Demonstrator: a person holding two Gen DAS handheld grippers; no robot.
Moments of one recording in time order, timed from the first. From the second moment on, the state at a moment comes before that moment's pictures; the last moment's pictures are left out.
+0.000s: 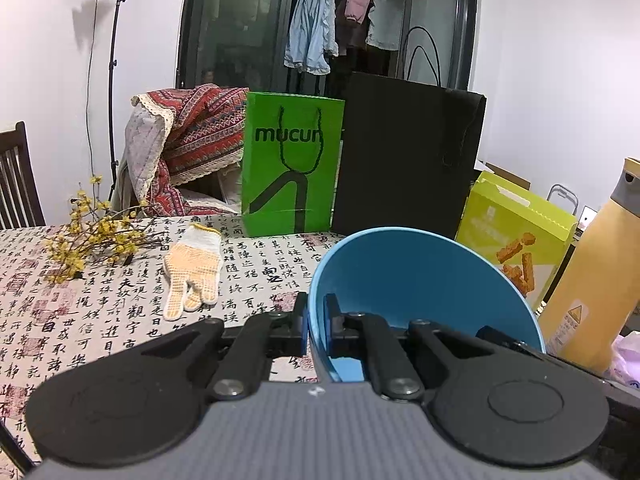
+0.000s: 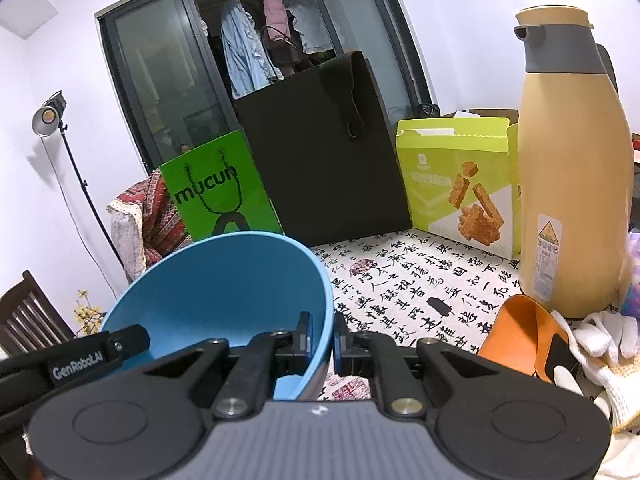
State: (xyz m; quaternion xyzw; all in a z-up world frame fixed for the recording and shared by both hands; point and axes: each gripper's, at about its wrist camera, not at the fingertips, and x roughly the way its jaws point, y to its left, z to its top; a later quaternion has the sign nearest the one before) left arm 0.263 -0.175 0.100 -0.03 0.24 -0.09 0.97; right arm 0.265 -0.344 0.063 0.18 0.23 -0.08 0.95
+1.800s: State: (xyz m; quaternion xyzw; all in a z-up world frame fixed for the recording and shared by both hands) left arm 0.175 -0.080 0.106 -0.07 0.22 -0.06 0.97; right arm 0.189 -0.255 0.078 0.14 0.21 -0.02 0.97
